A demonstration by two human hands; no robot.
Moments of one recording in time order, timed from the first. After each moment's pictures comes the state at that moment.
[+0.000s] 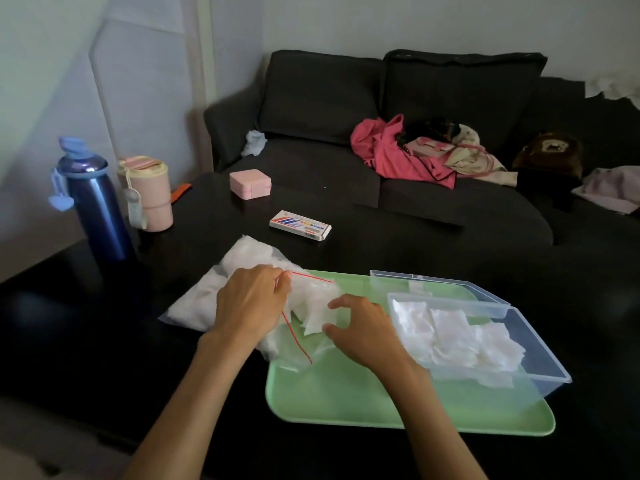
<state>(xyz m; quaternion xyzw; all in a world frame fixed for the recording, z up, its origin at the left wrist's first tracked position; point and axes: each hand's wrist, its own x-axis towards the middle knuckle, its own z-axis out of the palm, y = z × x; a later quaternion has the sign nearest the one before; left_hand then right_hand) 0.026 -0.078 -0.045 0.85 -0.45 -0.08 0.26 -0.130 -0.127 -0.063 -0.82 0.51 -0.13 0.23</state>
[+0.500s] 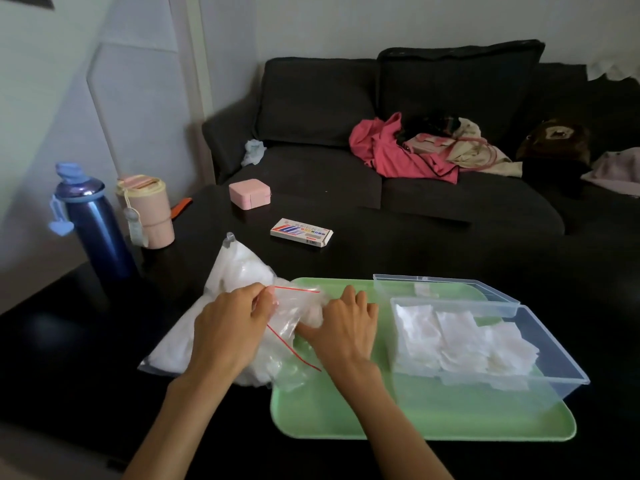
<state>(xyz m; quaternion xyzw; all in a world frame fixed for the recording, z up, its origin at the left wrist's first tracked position) 0.036 -0.055 -0.058 0.81 -0.50 0.04 0.30 -0.087 -0.135 -0.083 -0.82 0.56 -0.13 0.04</state>
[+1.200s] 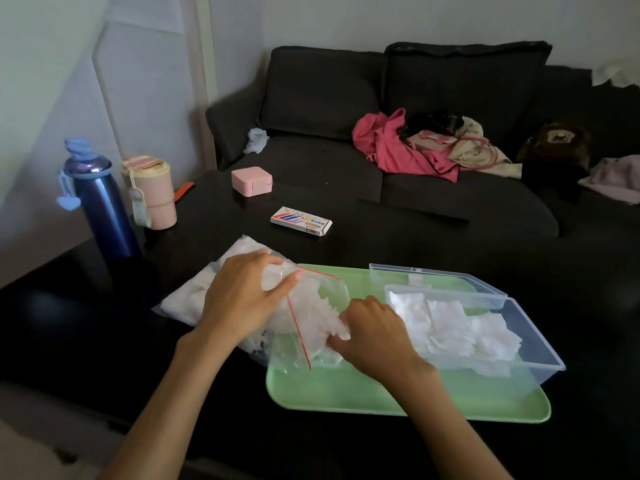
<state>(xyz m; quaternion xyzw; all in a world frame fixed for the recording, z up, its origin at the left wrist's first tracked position) 0.033 -0.065 -0.050 0.78 -0.53 -0.01 0.33 -0.150 -0.113 -0.060 -0.90 0.43 -0.10 0.02</state>
